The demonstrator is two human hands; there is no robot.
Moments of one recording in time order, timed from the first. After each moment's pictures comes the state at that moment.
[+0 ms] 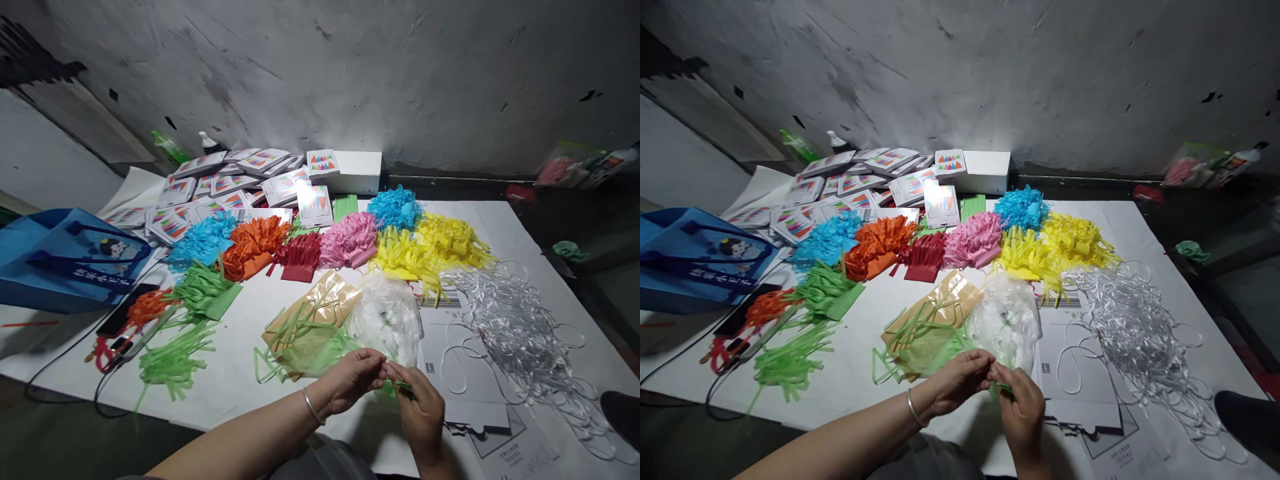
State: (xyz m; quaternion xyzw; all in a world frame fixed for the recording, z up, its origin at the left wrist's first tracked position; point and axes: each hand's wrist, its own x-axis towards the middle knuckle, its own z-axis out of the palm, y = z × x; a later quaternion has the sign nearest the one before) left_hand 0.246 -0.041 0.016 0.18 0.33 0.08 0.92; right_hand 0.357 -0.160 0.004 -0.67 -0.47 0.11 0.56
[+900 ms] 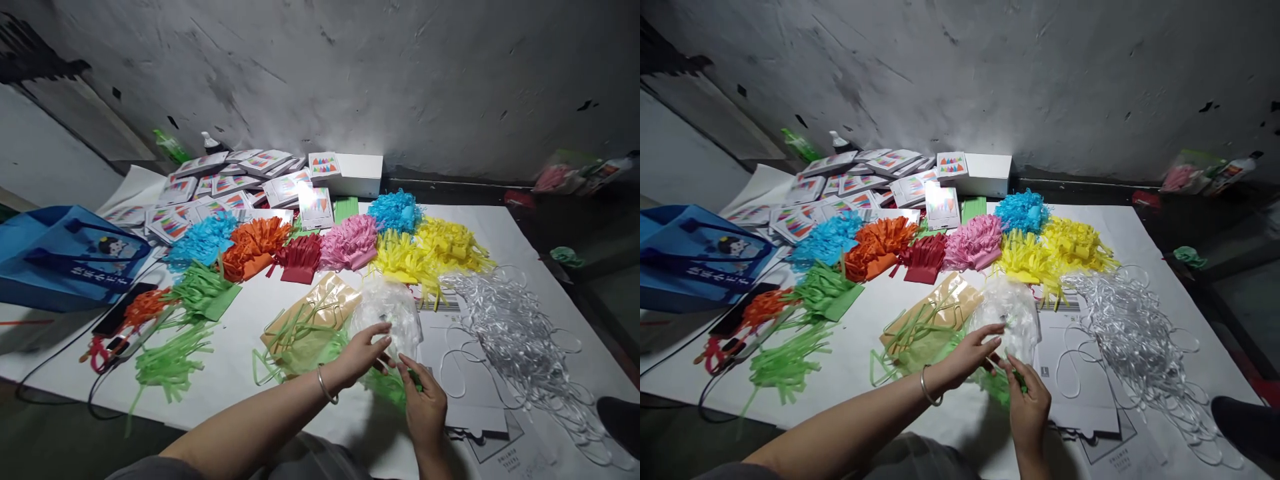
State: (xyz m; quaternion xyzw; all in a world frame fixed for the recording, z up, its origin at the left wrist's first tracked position) left_hand 0.279 -0.018 0.029 0.34 0.35 0.09 0.87; right_hand 0.362 -0.157 0.000 -0.75 -0.34 0.07 0.56
